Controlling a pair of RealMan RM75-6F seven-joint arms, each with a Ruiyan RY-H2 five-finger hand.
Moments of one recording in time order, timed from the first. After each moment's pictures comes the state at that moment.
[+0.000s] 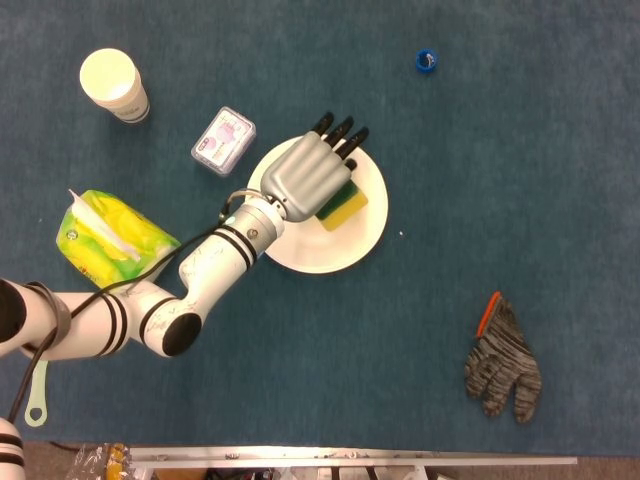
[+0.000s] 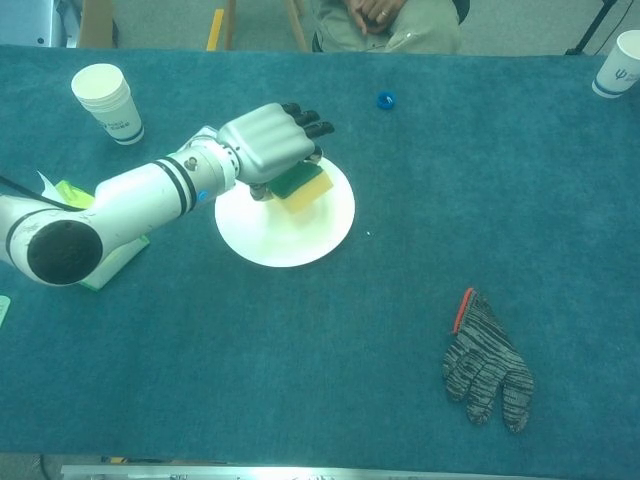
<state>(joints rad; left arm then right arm) -1.10 -1.68 -0.02 -1.37 0.96 0.87 0.82 0.04 -1.05 0.12 -1.68 -1.36 1.46 0.10</state>
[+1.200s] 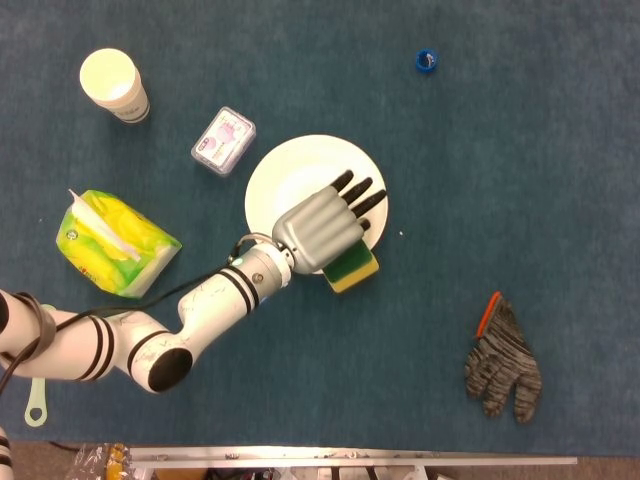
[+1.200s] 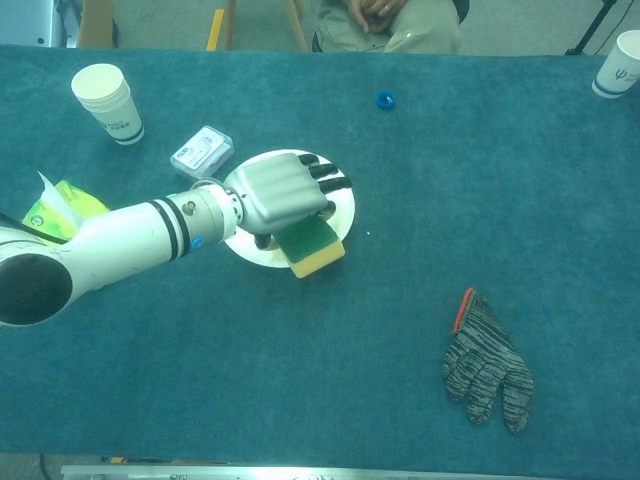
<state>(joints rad) -1.09 -1.63 0.03 -1.57 0.99 0.85 0.88 0.04 -1.06 0.12 -1.67 -1.37 1.45 0.11</state>
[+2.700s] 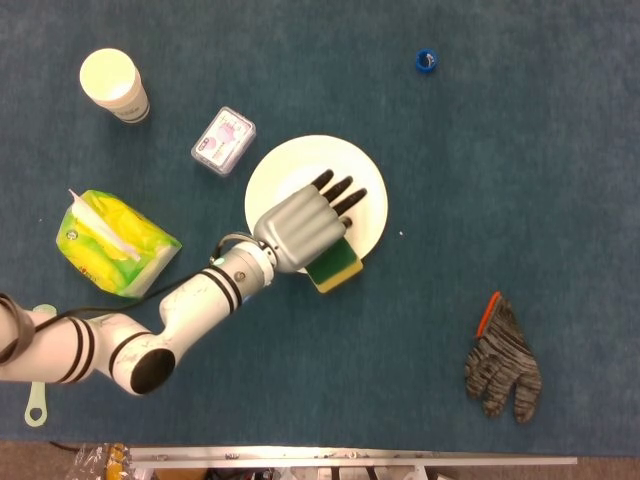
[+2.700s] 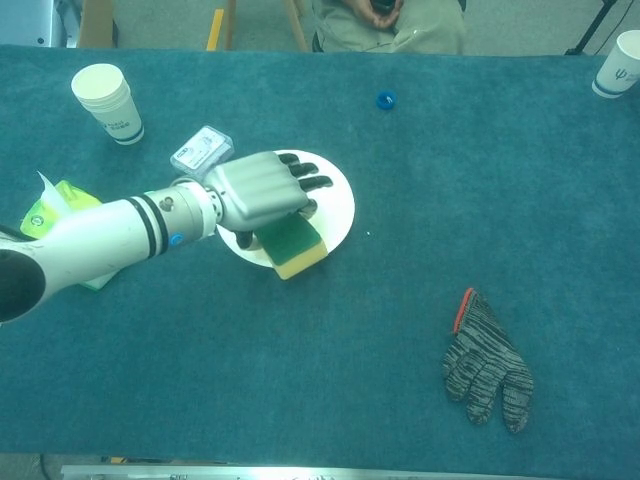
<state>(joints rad) -1.06 -1.56 0.05 -1.63 0.98 0.85 0.86 0.04 -1.06 0.12 -1.67 -1.38 1.45 0.11</state>
